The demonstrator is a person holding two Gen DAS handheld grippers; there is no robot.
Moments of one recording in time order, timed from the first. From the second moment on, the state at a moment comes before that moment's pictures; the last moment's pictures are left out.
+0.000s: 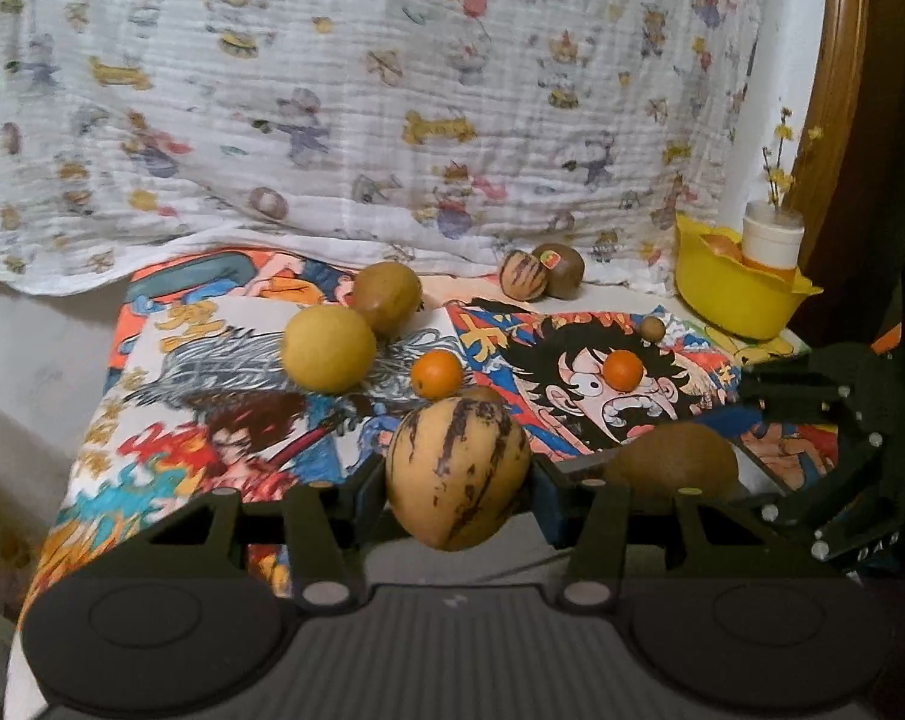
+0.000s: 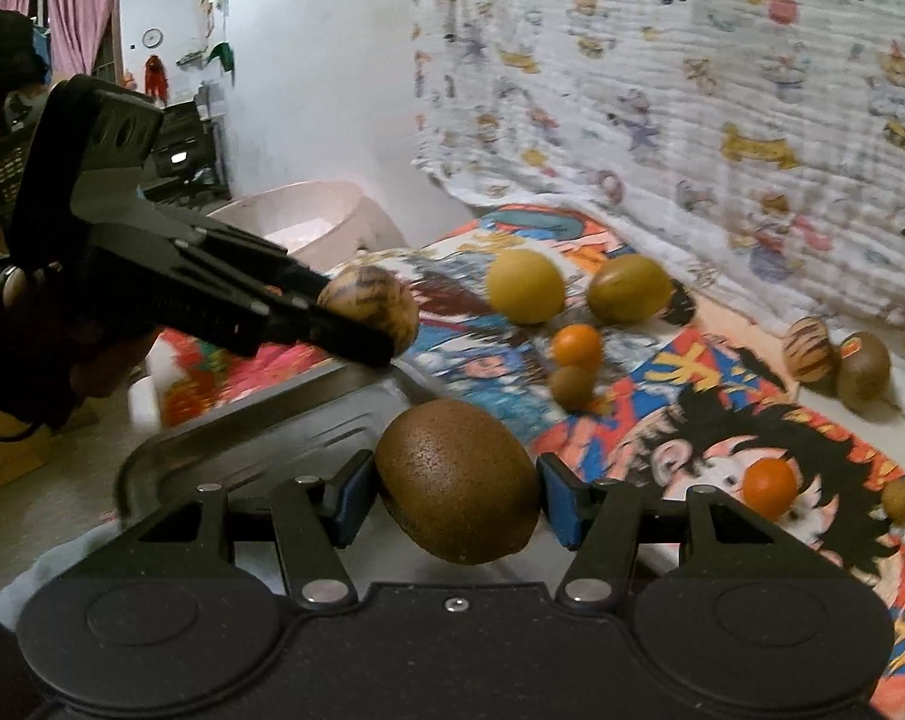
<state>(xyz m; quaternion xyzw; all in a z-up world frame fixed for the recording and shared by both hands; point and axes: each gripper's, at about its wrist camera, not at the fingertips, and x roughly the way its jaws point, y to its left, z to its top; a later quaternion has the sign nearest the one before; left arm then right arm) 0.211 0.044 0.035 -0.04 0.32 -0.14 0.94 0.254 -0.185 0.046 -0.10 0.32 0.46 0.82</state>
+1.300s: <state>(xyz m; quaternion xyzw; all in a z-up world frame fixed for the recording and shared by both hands) 0.125 0.029 0.009 -0.02 0.37 -0.16 0.92 0.174 -0.181 0.034 -0.12 0.34 0.47 0.81</state>
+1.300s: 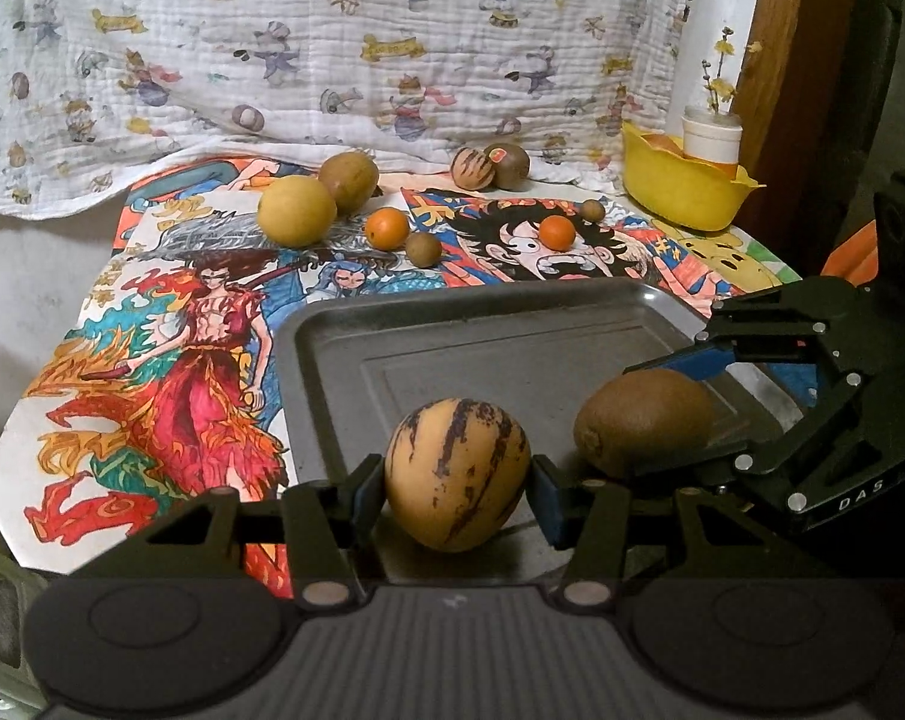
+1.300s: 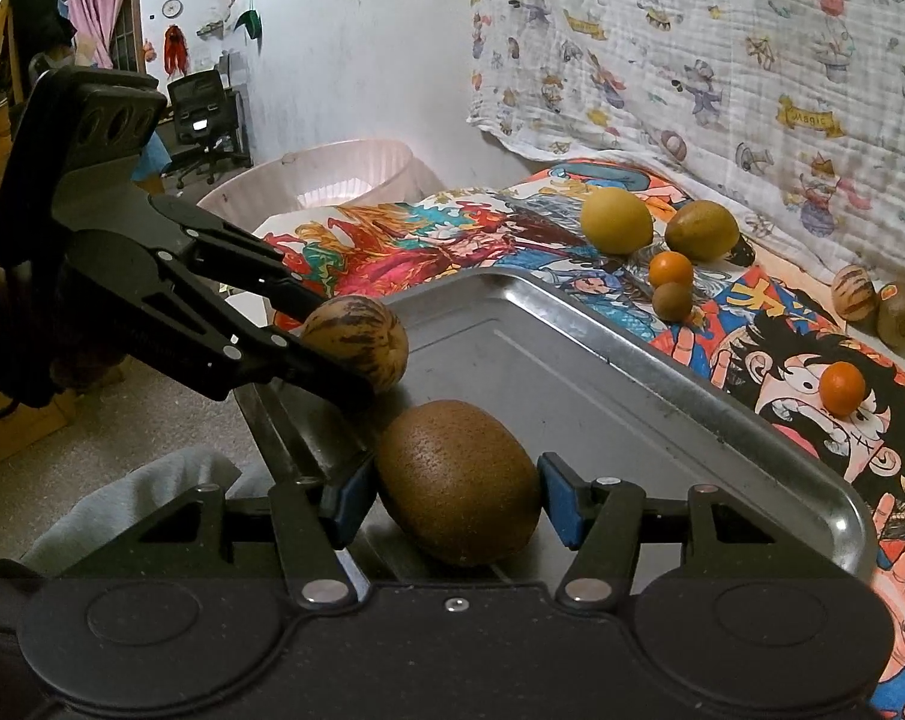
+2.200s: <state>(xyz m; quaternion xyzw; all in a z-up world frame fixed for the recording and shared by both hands) 0.127 0.044 0.024 -0.05 0.33 -0.13 0.93 0.182 -0.202 0.036 -0.09 0.33 0.45 0.82</state>
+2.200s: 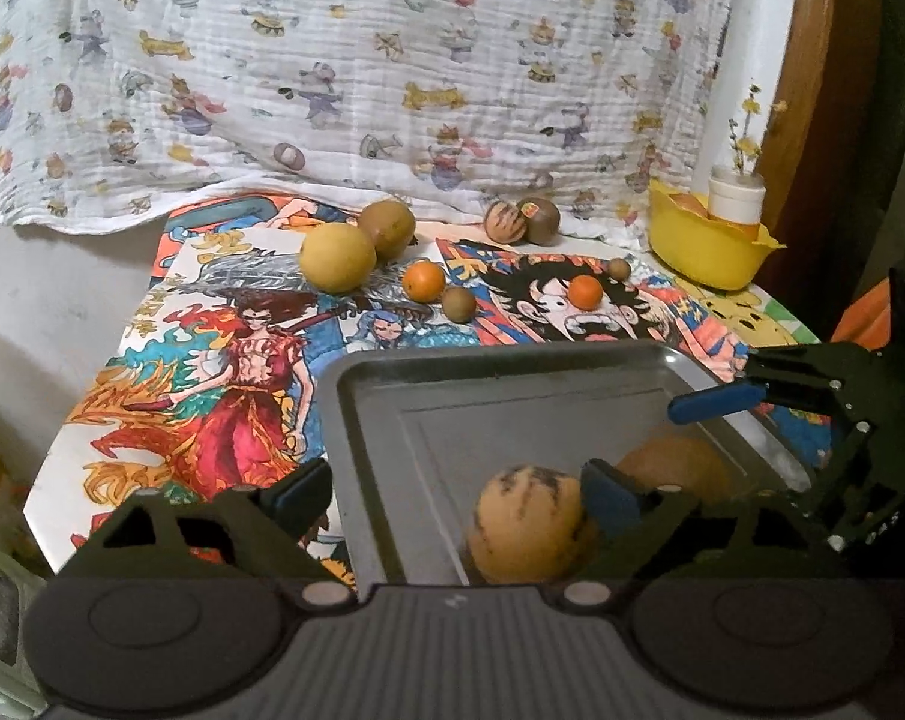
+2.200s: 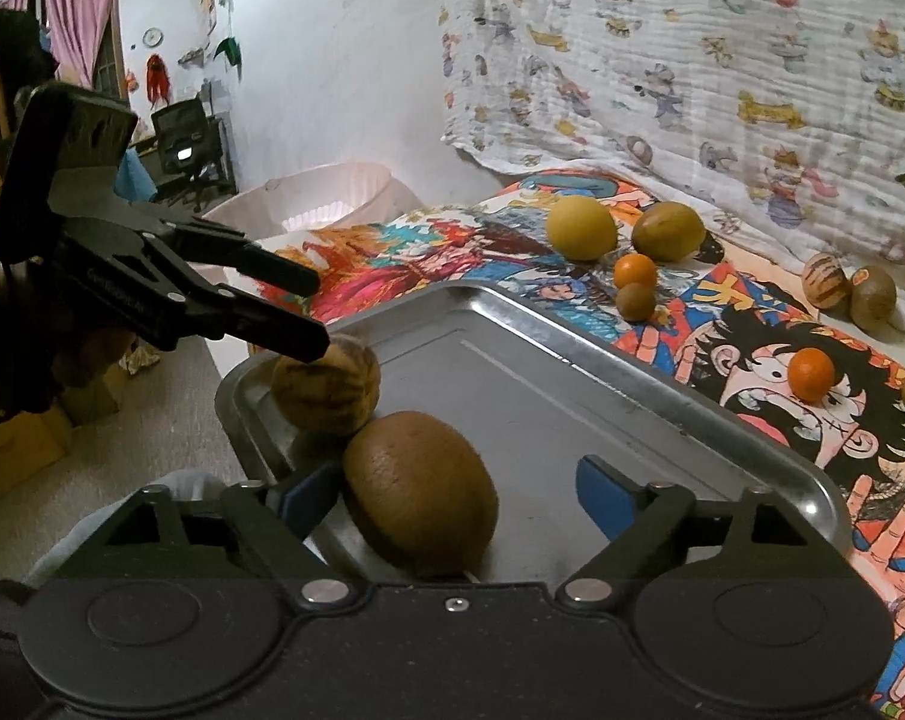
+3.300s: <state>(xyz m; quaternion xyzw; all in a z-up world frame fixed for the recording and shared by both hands) 0.254 0.023 0.030 -0.07 0.38 -0.11 0.91 0.293 -0.248 0.052 -0.07 0.30 0.32 0.90</state>
